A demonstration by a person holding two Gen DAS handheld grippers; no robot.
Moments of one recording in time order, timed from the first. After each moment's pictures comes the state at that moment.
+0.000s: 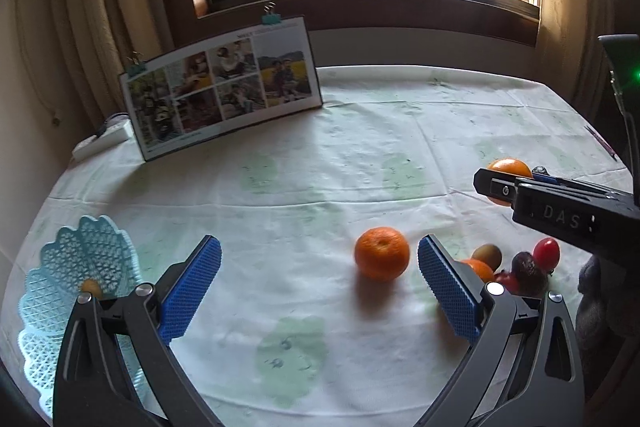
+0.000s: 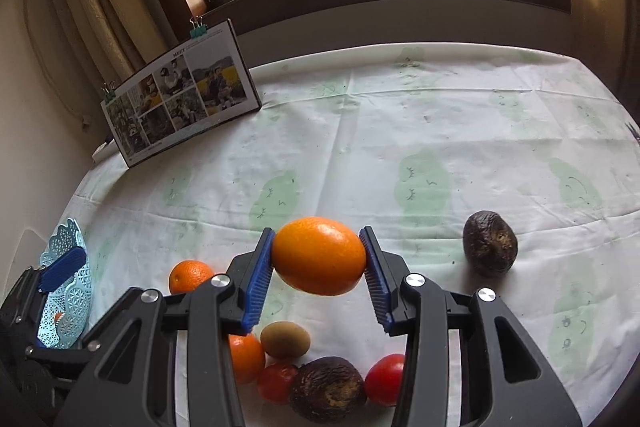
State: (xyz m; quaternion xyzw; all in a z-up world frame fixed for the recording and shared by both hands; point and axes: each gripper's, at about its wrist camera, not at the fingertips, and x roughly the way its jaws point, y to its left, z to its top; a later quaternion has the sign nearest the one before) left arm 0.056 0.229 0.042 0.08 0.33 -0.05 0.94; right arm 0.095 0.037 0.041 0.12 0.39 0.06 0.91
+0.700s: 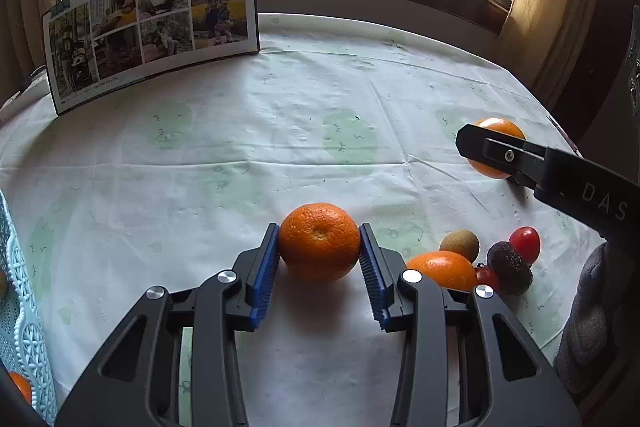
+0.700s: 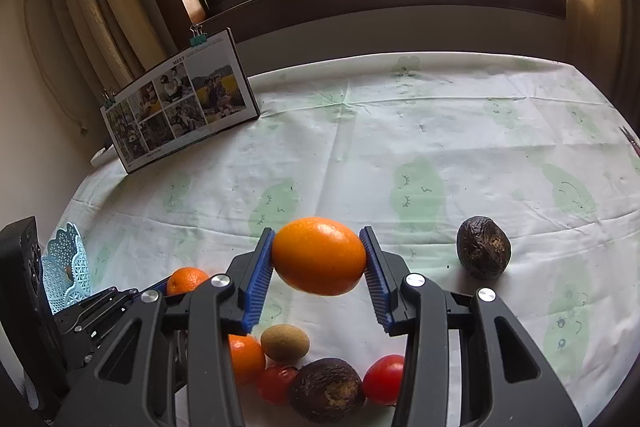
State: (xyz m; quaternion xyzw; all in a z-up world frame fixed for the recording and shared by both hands) left arm 0.085 0.221 0.003 0.02 0.39 -0.15 0.91; right arm 0.090 0.037 0.044 0.12 0.37 0.06 0.92
